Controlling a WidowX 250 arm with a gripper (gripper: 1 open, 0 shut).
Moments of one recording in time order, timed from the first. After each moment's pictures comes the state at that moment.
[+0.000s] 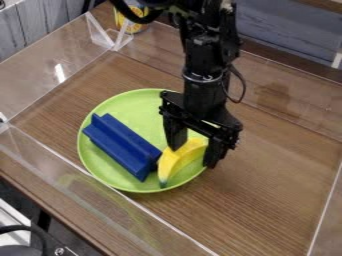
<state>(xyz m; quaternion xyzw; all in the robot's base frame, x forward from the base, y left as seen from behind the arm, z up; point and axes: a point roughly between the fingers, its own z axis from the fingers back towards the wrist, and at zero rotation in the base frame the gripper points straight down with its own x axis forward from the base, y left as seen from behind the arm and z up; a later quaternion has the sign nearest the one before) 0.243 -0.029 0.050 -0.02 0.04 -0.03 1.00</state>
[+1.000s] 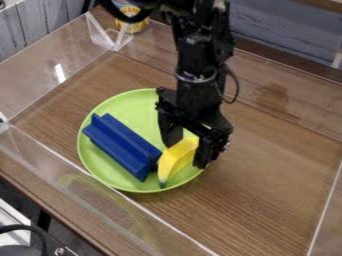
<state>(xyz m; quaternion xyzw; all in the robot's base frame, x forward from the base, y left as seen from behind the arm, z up) 0.240 -0.015 0.050 -0.01 0.03 -0.08 1.00</state>
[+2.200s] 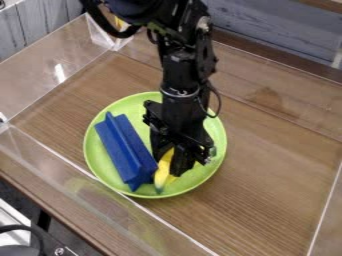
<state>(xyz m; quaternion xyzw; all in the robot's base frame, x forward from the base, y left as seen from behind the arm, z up) 0.228 0.001 0.035 -0.01 0.06 -0.10 0.99</state>
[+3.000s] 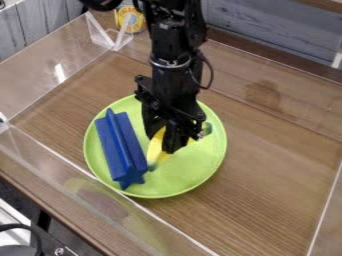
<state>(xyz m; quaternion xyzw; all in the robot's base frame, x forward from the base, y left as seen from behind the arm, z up) 0.233 0.011 0.063 -0.01 0.03 -0.10 0.99</state>
